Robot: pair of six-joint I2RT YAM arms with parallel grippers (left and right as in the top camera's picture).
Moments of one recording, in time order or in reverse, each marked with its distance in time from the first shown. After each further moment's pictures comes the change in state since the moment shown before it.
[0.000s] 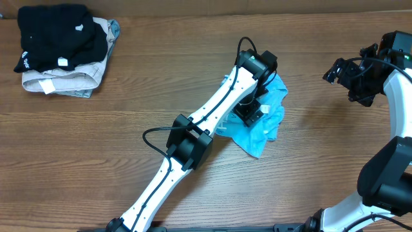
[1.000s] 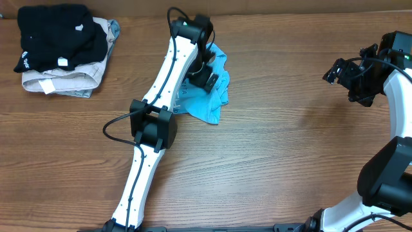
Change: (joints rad) left arm 0.325 -0.068 0.027 0.043 0.127 -0.043; right arm 0.000 0.000 0.000 -0.003 0.000 0.000
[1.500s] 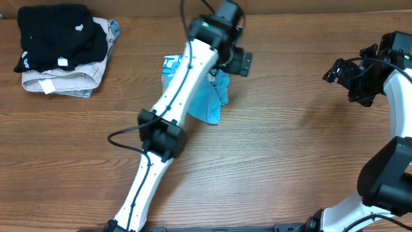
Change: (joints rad) left arm -0.155 -0.087 0.029 0.193 0.007 -0.358; right arm 0.001 0.000 0.000 -0.004 0.000 0.000
